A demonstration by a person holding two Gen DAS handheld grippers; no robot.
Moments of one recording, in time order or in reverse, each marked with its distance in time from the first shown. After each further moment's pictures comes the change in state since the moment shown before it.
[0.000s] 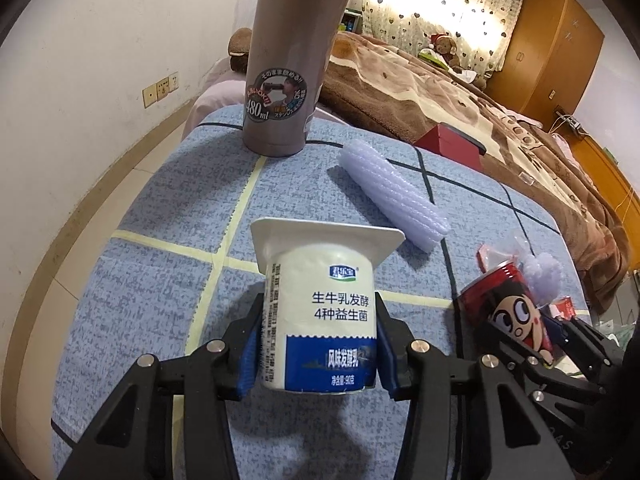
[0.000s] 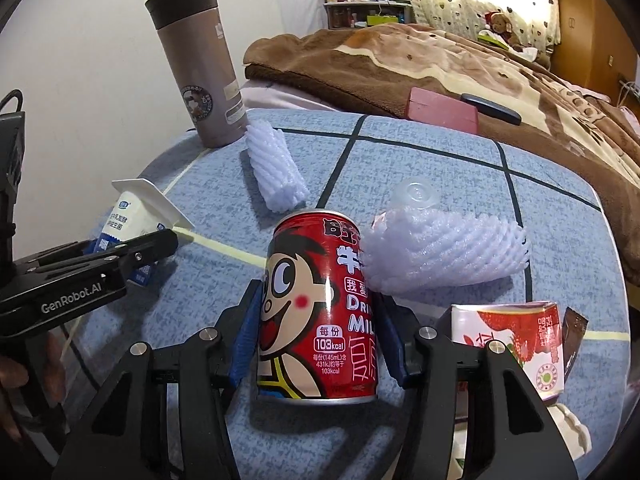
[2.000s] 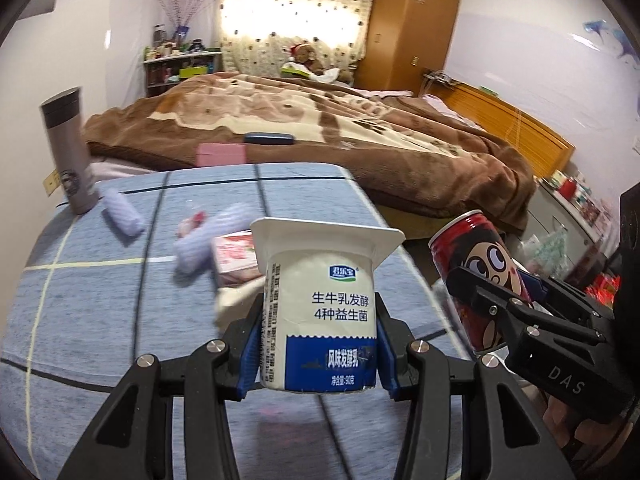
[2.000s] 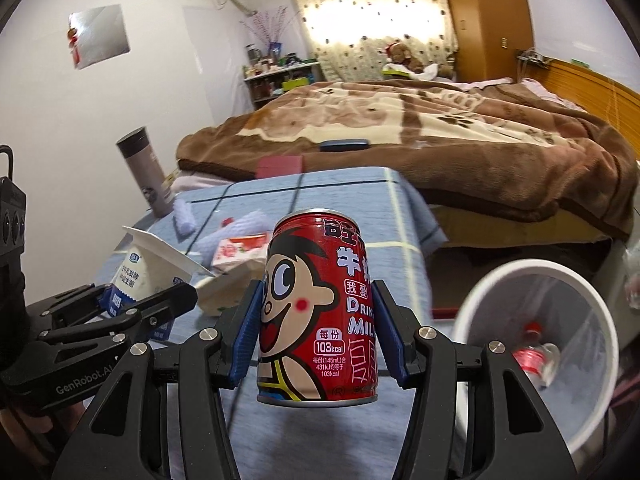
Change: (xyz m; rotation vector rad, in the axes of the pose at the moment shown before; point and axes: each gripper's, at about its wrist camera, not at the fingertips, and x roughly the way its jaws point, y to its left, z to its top) left arm -0.109 -0.237 -0.094 0.333 -0.099 -0.261; right arm -0.163 -0.126 -0.087 0.226 -0.245 -0.135
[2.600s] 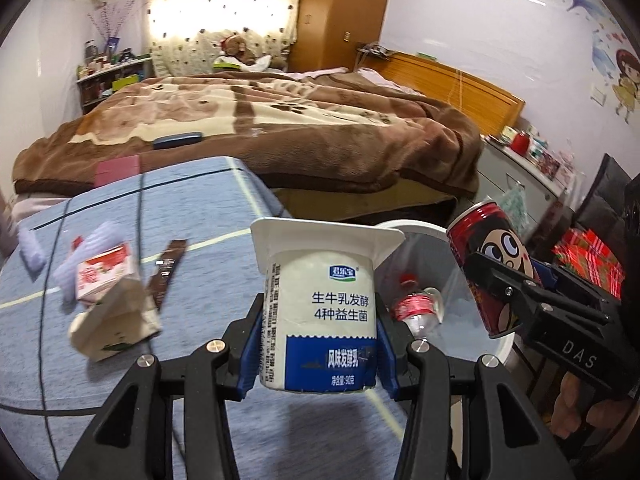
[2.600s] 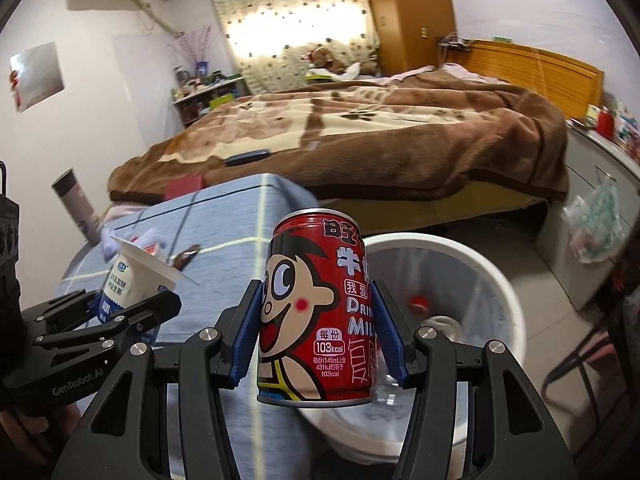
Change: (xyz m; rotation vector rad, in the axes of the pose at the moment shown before) left arm 0.040 -0.118 0.002 0.153 0.053 -0.142; right arm -0.042 -0.095 -0.017 0.142 -0.035 -0.194
